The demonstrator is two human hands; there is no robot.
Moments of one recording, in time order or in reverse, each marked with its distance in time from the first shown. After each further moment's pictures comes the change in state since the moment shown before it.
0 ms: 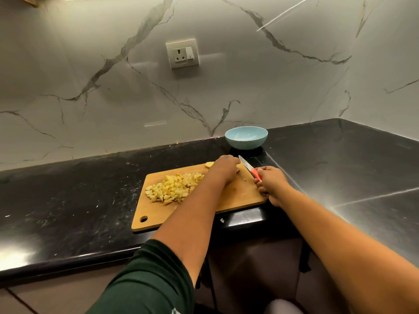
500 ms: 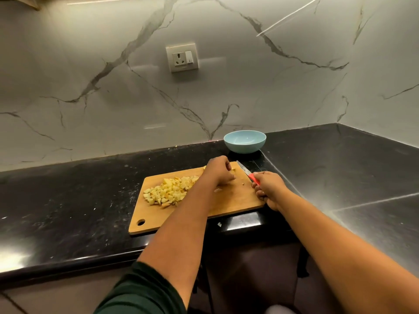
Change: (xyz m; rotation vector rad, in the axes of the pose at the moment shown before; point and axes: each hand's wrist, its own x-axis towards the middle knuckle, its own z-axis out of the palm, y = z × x) left_hand -0.015 -0.006 -0.013 -0.422 0.042 -0.218; right_hand -0.008 -0.006 -0.001 0.048 -0.064 0.045
